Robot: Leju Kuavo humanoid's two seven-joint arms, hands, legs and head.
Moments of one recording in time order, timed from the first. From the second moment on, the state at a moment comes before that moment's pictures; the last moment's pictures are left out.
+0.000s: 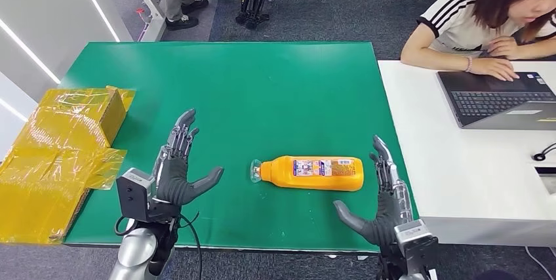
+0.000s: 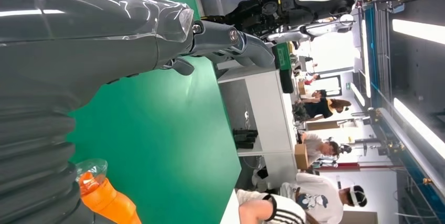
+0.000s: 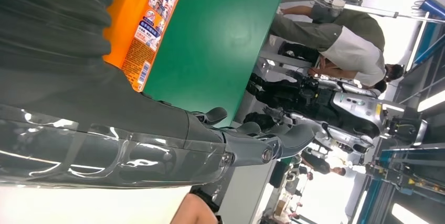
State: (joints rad) left arm -0.10 -0.11 -0.29 -1.53 -0.12 0.09 -0.52; right arm 0.14 0.04 0.26 -1.77 0.18 -0.09 -0.50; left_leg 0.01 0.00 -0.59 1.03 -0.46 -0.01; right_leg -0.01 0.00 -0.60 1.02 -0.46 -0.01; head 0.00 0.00
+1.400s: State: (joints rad) left arm -0.19 -0.13 -0.31 -1.45 -0.15 0.02 -0.51; right arm -0.58 -0.25 0.50 -1.05 0.41 0.25 -0.13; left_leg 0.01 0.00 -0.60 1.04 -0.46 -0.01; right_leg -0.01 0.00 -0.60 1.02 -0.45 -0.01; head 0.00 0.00
